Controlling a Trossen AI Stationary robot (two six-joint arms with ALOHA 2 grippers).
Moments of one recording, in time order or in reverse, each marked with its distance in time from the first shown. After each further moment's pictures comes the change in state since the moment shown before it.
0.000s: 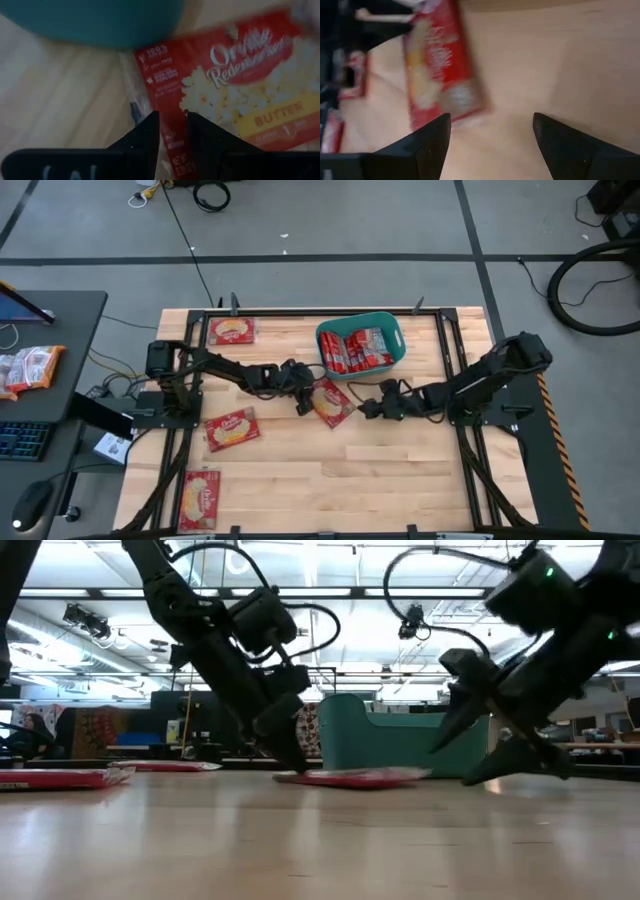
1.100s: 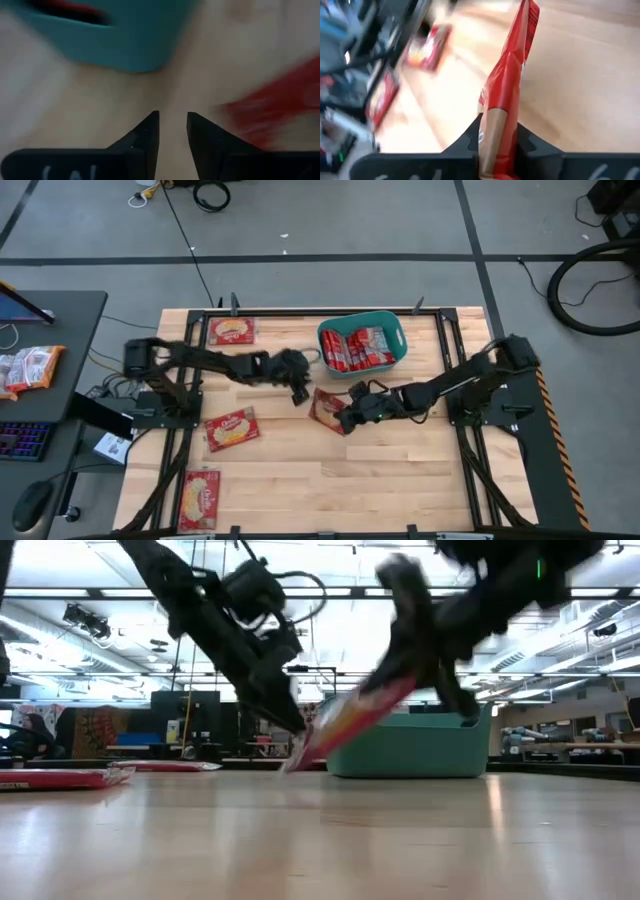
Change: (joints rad) left arm 0.057 -0.153 0.006 -0.097 0.095 -0.001; right arm -0.005 0.127 0.337 -0.020 -0.113 -0.340
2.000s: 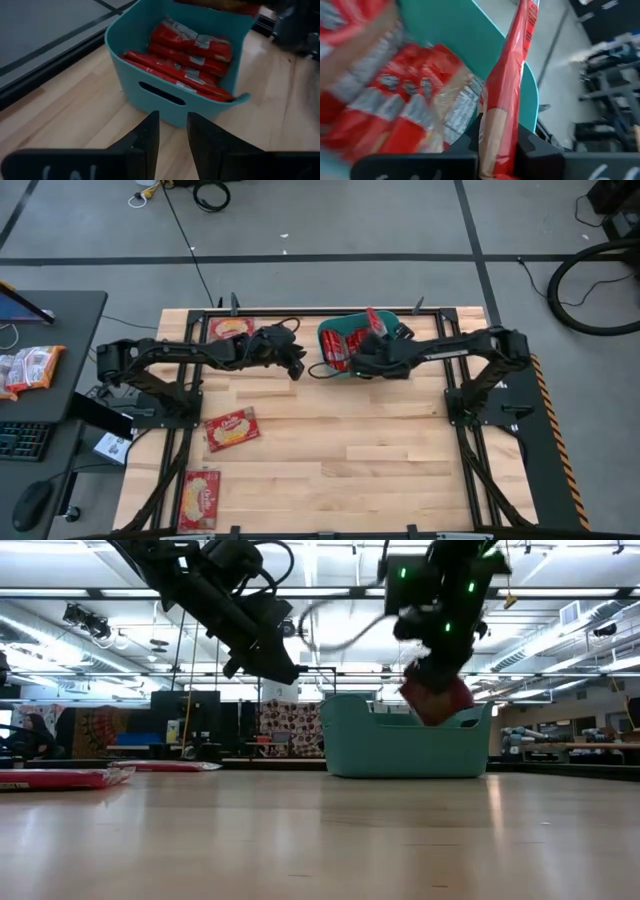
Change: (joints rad) left arm 0.118 -0.232 0.000 -0.037 -0.077 -0.114; right arm -0.305 0.009 0.419 -1.265 0.655 -0.527
